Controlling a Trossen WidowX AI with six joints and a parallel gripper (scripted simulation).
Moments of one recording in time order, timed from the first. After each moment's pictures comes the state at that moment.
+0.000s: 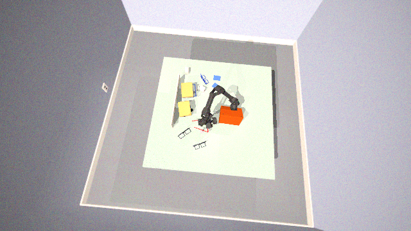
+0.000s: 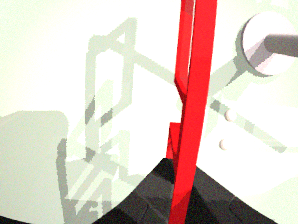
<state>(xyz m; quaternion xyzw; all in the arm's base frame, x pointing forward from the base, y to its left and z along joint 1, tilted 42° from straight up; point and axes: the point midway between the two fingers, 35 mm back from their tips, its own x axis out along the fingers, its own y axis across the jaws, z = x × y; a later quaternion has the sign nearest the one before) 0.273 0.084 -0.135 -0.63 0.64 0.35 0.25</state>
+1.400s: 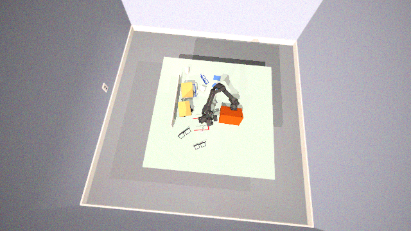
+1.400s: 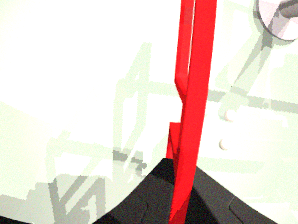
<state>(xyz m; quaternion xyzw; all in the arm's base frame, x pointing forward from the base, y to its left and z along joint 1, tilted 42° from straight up) 0.267 0.065 -0.119 -0.63 0.64 0.35 0.25</state>
